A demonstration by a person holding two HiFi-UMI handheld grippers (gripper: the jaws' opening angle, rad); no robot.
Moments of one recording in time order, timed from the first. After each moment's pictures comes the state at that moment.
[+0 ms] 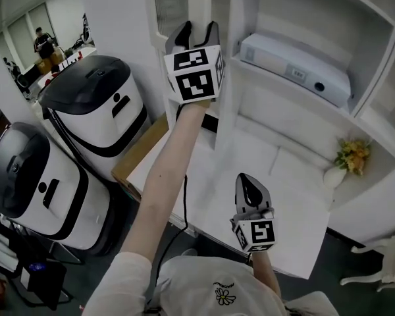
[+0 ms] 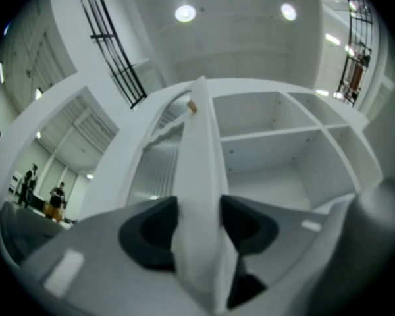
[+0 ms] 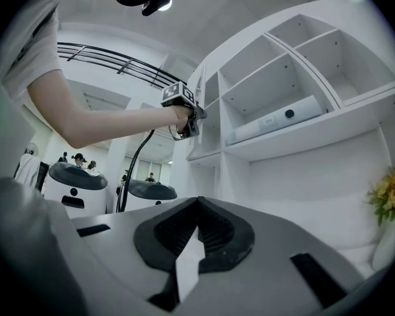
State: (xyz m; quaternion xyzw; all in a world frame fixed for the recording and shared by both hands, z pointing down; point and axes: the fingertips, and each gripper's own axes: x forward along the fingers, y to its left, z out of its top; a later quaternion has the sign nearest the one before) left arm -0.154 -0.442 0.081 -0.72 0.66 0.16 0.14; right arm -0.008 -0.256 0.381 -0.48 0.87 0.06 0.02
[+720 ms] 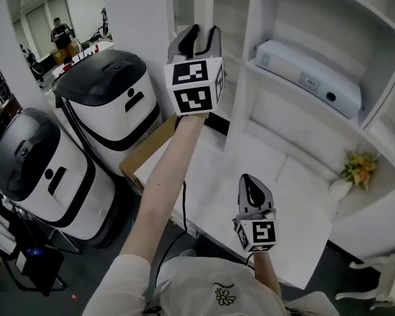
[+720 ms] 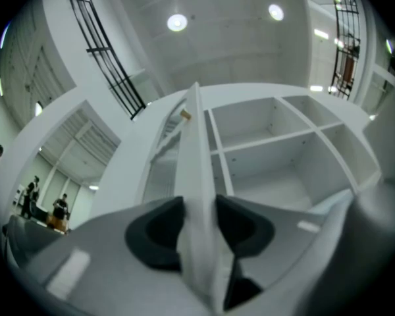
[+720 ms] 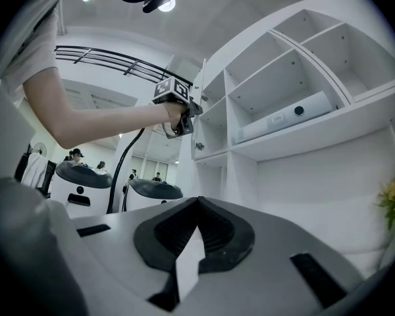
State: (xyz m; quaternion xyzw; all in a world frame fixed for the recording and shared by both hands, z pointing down) left arm -0.179 -0.407 0.081 -0.71 0.67 0.16 0.18; right arm -0.018 -0.261 0.382 -0.45 0.89 0.07 0.01
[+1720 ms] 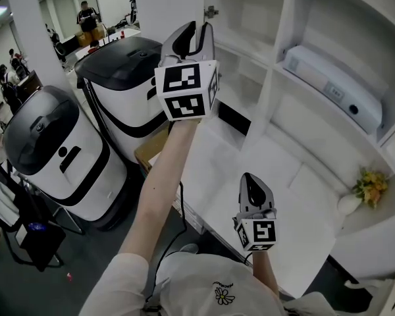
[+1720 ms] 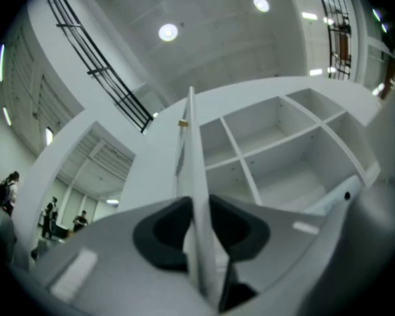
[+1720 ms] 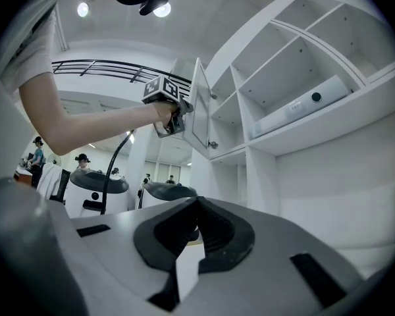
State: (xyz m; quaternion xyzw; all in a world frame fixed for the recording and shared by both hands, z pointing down) left arm -0.243 -0.355 0.082 -0.65 0.71 0.14 0.22; right arm -0.055 -0.254 0.390 -0.40 0.92 0.06 0.02
